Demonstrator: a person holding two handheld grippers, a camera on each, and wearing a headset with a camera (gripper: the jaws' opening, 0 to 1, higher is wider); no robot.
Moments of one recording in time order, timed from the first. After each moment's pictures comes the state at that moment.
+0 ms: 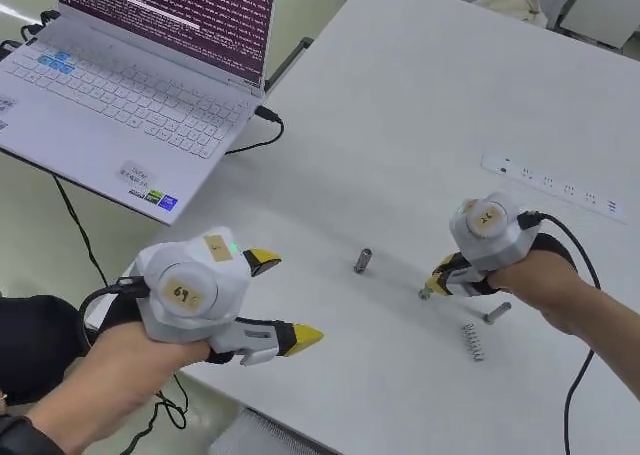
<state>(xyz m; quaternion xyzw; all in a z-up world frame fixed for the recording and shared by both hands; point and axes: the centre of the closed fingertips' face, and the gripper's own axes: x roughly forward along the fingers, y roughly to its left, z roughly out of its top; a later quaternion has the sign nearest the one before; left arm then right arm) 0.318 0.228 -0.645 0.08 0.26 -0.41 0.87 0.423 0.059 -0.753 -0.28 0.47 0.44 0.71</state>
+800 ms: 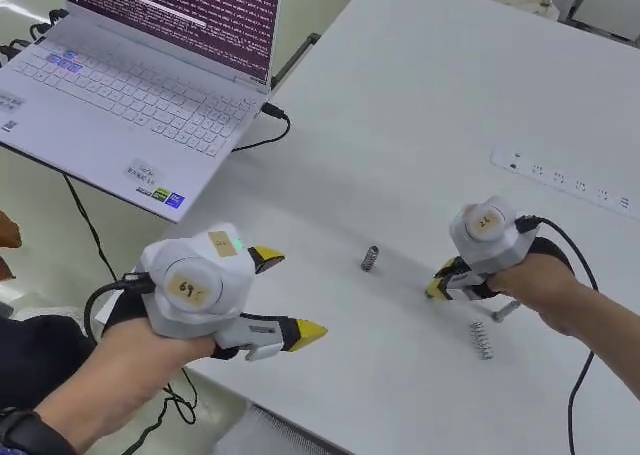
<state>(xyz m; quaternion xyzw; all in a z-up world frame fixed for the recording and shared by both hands) 0.320 0.231 -0.647 0.08 0.27 -0.41 0.87 0.419 0.061 -0.762 -0.28 0.47 0.45 0.71</state>
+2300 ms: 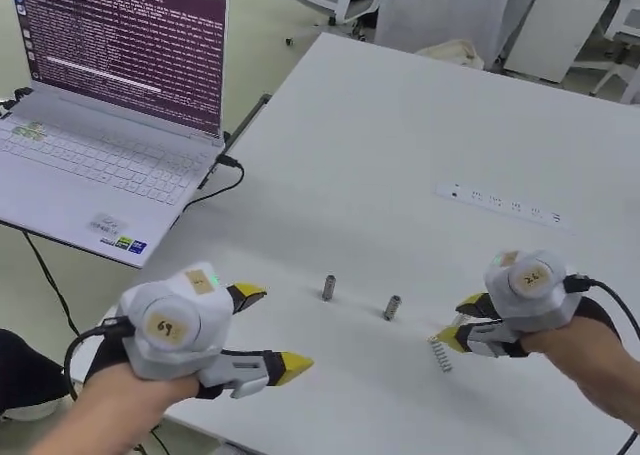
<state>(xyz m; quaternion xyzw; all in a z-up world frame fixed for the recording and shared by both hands) 0.303 0.199 -0.625 0.09 0.24 -0.42 0.87 0.354 -0.011 -0.693 -0.23 0.41 0.39 0.79</state>
